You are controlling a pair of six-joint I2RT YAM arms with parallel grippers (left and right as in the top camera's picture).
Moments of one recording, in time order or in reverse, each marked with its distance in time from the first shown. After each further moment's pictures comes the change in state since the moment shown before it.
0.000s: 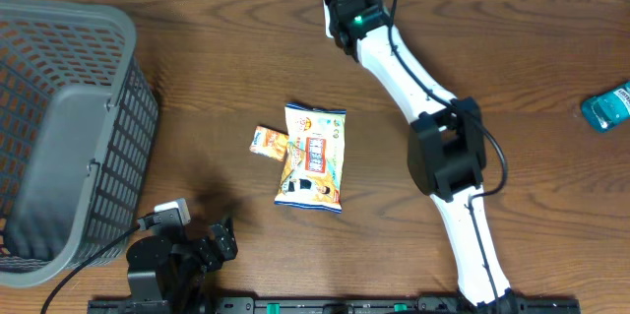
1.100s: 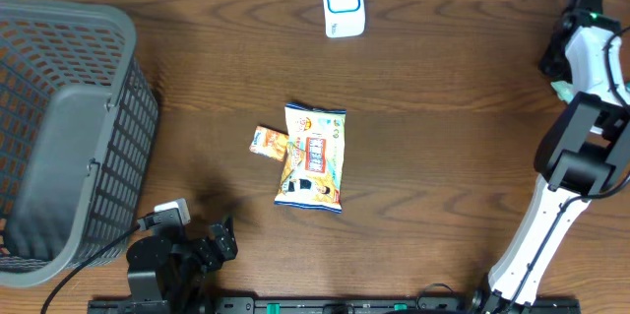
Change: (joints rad) left arm 0.000 0.000 0.000 0.000 0.000 0.000; right arm -0.801 -0.039 -0.164 -0.356 -0.166 0.229
